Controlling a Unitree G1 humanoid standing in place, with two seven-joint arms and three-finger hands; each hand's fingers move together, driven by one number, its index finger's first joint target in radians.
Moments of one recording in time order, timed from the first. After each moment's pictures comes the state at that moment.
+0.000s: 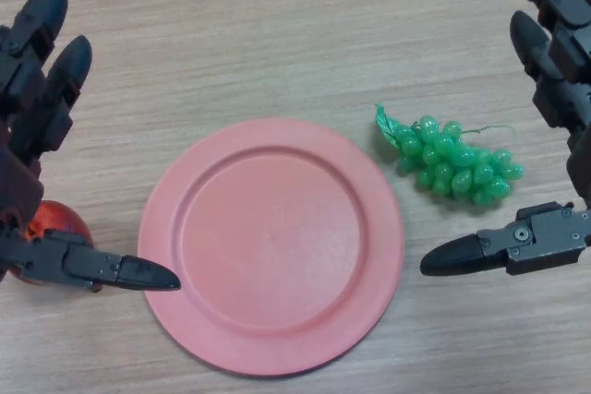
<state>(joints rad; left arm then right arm) 0.03 0.26 0.31 -0.73 -0.25 0.33 -0.28 -0.08 -0.22 0.01 -0.91 -0.01 0.63 0.08</state>
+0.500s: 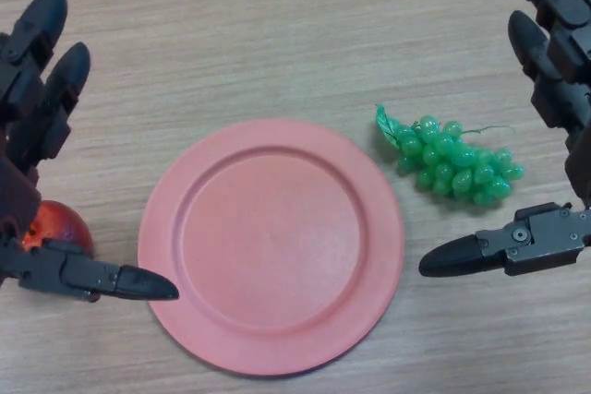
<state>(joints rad) 0.07 0.25 0.33 -0.73 -0.25 0.33 -0.28 -0.08 -0.22 0.02 -0.90 -0.01 0.63 0.08</state>
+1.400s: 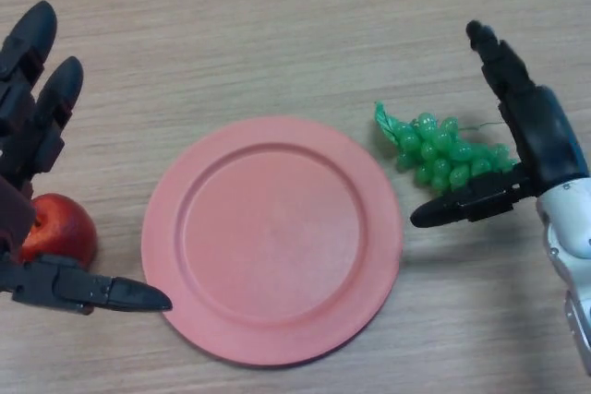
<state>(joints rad) 0.10 0.23 0.35 -0.72 -0.26 0.30 -0.31 -0.38 -0.25 0.02 0.25 -0.32 0.04 0.03</state>
